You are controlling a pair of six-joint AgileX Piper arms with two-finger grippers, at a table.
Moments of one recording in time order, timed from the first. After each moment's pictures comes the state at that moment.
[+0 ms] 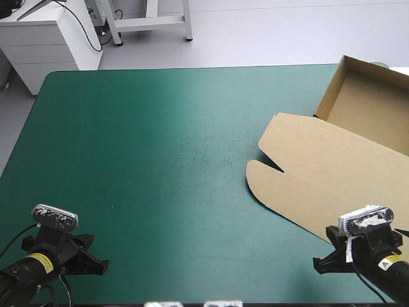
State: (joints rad) left arm -0.36 0.49 -0.58 0.01 1.01 -0.02; right arm -0.17 0.43 -0.60 0.45 1.04 -0.51
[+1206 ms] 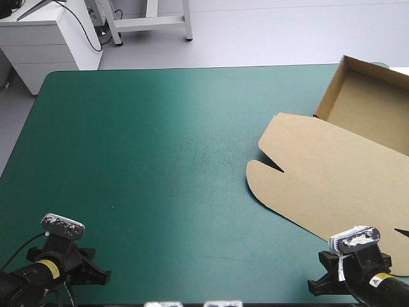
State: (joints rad) left arm -0.36 0.48 -0.49 0.00 1.05 -0.02; right arm -0.17 0.34 -0.47 0.45 1.15 -0.50
